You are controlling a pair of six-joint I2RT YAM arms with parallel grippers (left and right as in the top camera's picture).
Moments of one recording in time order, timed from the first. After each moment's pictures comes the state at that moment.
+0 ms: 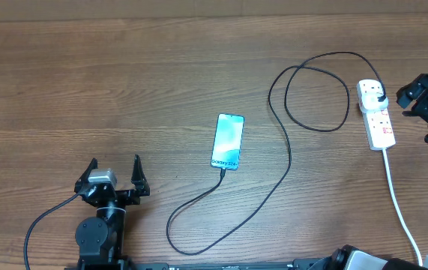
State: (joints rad) left arm 0.01 0.01 0.01 -0.08 -0.01 -0.13; right arm -0.46 1.41 1.61 -1.25 -0.16 0.25
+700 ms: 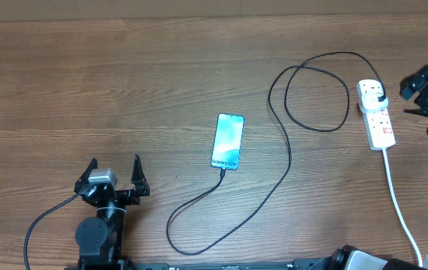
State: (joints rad) left arm 0.01 0.01 0.01 -0.08 -0.01 -0.12; right arm -0.45 1.40 1.60 -1.11 -0.18 0.25
